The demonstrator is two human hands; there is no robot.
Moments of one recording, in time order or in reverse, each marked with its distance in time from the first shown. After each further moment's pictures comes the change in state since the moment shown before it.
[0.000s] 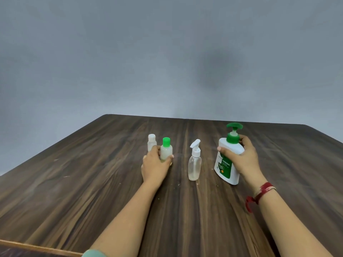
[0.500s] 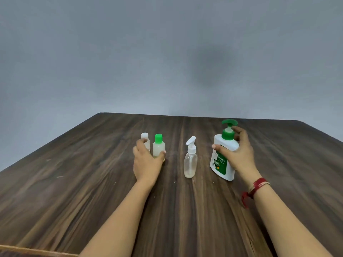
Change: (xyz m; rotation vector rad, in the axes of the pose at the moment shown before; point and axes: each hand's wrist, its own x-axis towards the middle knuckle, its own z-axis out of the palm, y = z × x) left_hand -0.005 0.007 -0.010 -0.042 0.114 -0.051; right_hand -0.005 -0.007 0.000 -0.068 0.030 -0.117
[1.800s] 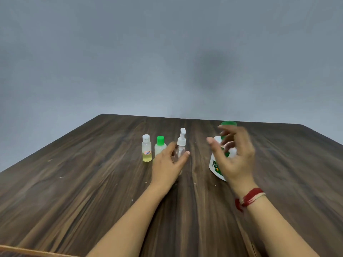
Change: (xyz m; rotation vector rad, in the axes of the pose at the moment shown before) left_hand -0.025 0.023 0.013 -0.138 -0.175 0.352; right_hand -0.037 -0.048 0.017 -0.012 0.170 -0.602
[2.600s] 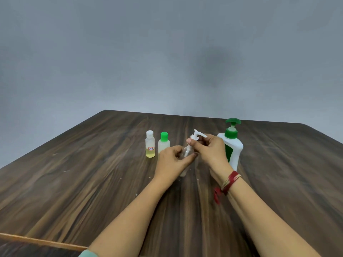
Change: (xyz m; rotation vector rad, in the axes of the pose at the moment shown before) left_hand 0.001 -0.005 0.000 -0.124 -0.073 0.013; right_hand -0.001 0.009 0.057 0.287 -0.258 0.765
